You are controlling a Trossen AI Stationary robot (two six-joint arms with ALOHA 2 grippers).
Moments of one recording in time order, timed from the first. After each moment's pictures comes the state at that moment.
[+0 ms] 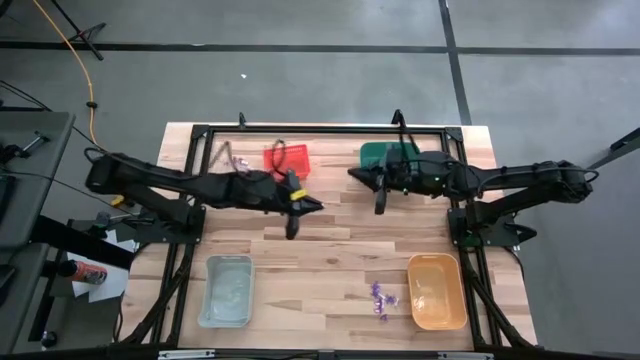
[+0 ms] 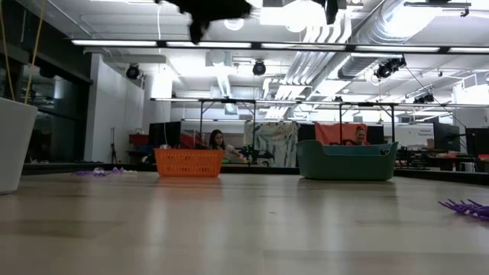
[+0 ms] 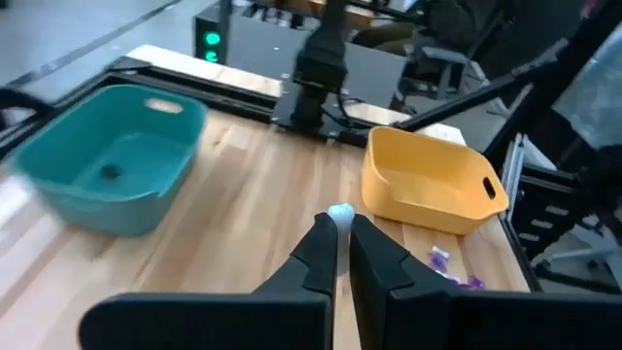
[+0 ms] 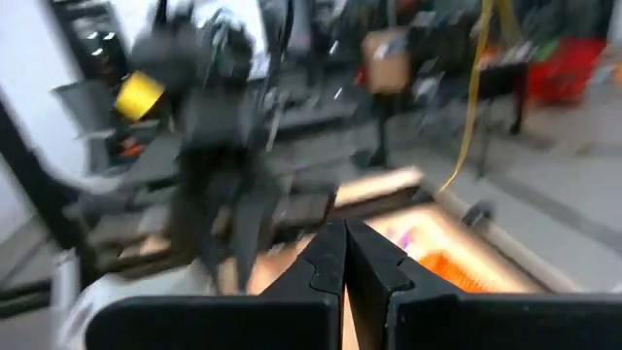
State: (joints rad) left arm -0.08 1.37 0.97 0.08 -0.10 -0.26; right arm -0.01 1.11 0.88 0.21 0.20 0.15
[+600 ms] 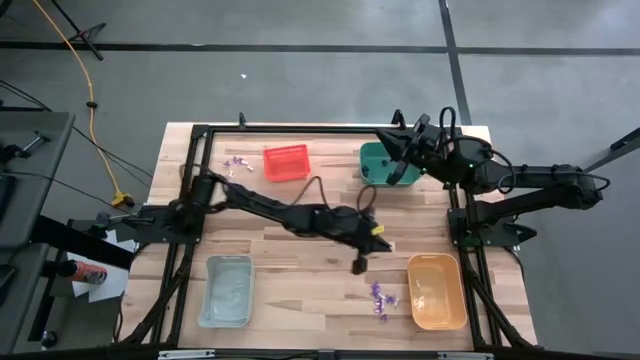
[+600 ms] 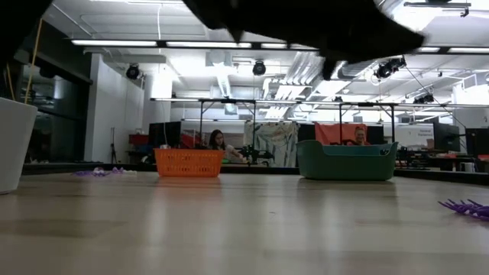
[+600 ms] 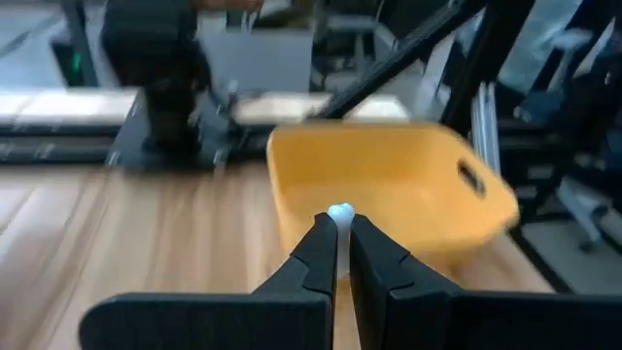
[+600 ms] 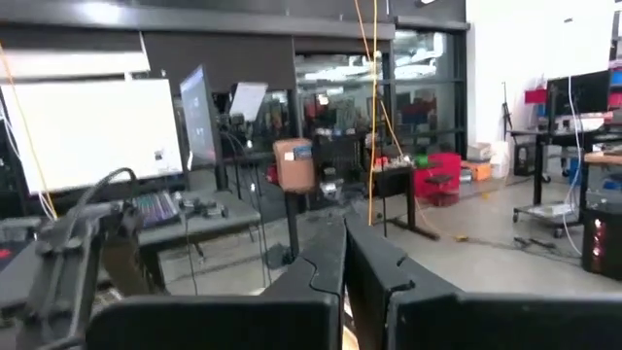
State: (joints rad) left arm -0.14 2.18 1.57 0.33 0.08 -0.07; right arm -0.07 0.98 0.88 0.33 0.39 0.00
